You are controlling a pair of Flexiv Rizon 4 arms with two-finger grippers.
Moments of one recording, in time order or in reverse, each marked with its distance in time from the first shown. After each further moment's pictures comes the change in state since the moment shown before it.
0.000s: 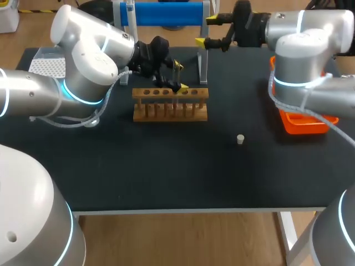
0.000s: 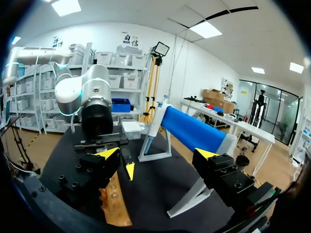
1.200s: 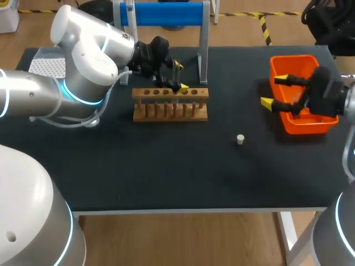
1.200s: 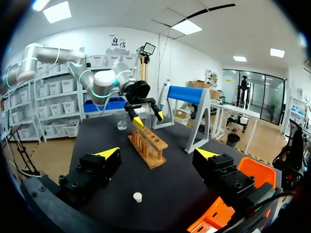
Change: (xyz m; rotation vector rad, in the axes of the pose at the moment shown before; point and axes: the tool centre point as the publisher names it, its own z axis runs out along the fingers) left arm 0.000 0.000 0.000 0.001 0.000 0.000; right arm 0.113 -0.108 -0.203 0.022 -0.104 0.111
